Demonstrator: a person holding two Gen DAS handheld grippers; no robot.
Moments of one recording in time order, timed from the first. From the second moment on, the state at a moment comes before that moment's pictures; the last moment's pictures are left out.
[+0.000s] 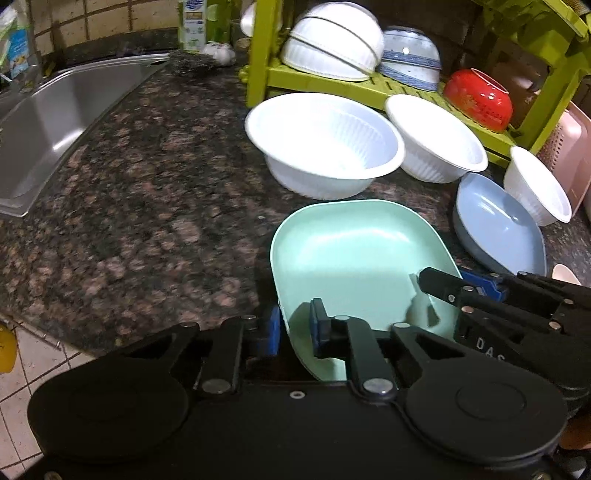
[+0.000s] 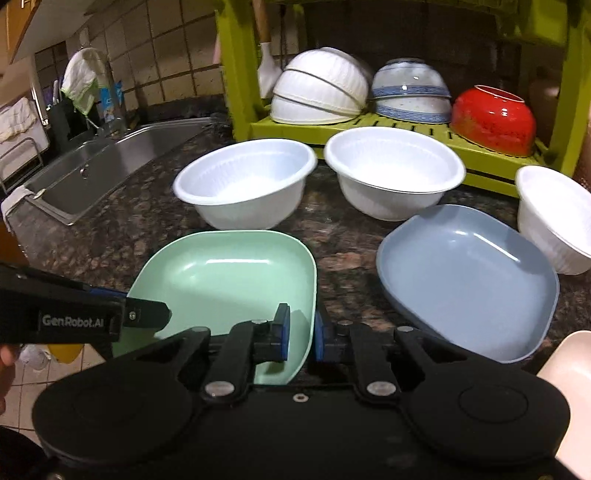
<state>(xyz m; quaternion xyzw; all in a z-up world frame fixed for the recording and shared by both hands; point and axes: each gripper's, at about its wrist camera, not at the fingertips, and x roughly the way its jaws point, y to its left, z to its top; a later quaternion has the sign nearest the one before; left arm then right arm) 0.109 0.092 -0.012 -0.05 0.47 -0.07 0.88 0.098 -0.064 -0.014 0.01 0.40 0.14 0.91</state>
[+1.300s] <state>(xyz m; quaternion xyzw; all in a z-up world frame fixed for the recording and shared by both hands) 0.104 0.209 0.006 -0.14 0.37 0.12 0.91 0.139 0.028 -0.019 0.05 0.39 0.23 0.89</state>
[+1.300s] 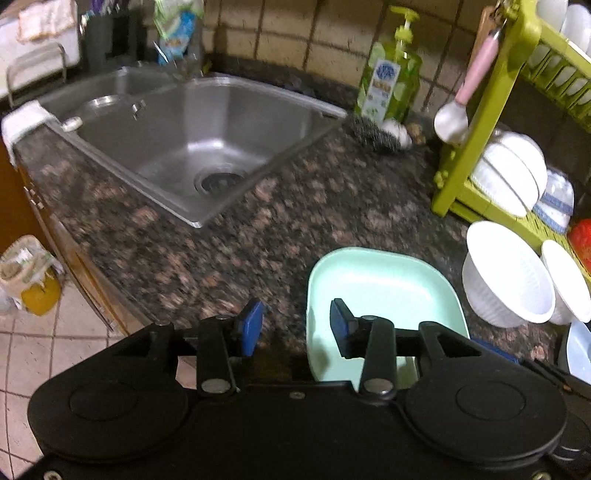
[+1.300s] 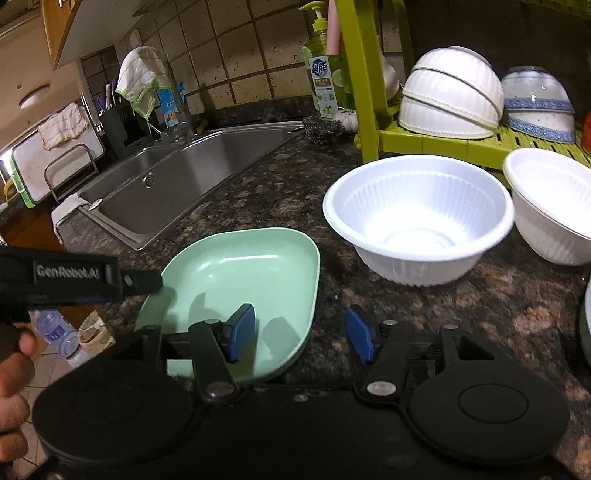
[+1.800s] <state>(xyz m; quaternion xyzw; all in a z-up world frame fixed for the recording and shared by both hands) 0.039 0.133 0.076 -0.07 0.26 0.08 0.96 0.046 -0.056 0.041 0.06 0.29 0.22 0.93</state>
